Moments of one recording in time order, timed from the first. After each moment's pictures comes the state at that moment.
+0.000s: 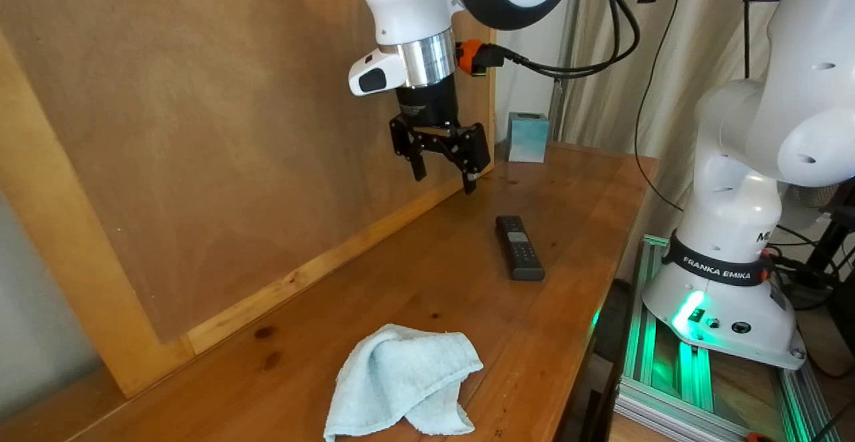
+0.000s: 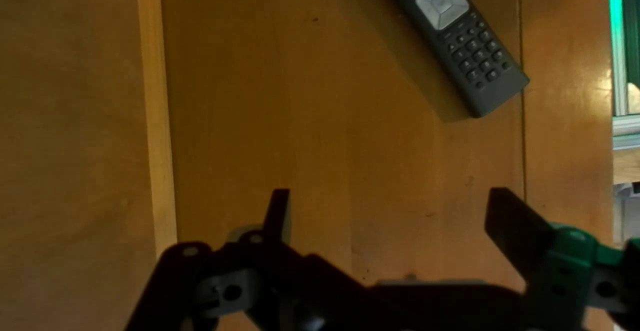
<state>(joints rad) 0.36 -0.12 0.28 -2.25 -0.18 1.92 -0.75</state>
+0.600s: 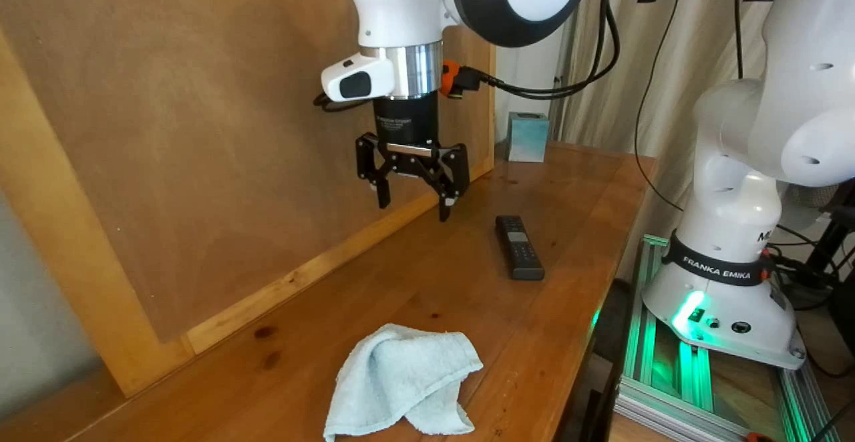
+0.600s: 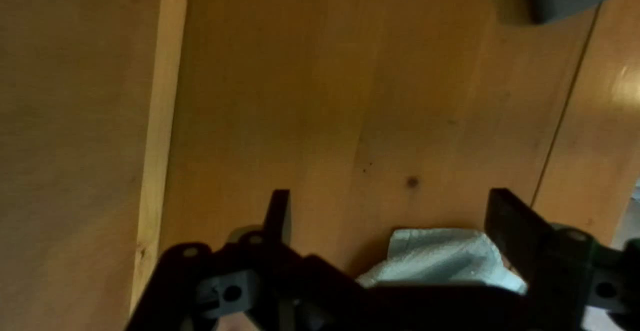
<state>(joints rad) 0.38 -0.07 0.33 -2.25 -0.10 2.13 -0.94</state>
